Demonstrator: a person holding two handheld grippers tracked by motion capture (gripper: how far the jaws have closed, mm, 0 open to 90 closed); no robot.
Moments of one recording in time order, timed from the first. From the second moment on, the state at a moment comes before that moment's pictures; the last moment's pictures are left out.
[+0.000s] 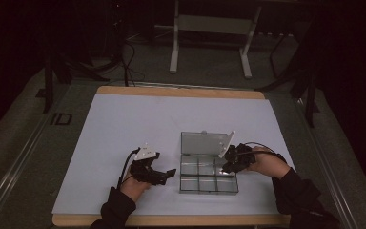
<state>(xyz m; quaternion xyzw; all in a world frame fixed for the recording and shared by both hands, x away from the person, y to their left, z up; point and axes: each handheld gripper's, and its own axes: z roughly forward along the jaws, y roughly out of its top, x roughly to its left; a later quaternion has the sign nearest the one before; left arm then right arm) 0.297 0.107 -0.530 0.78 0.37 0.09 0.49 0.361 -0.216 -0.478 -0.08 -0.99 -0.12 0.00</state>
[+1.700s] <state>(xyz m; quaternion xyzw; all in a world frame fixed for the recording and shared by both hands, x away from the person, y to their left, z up) 0.307 0.079 -0.496 0.80 0.36 0.09 0.47 0.354 -0.276 -0.451 -0.22 -0.93 -0.28 -0.05</state>
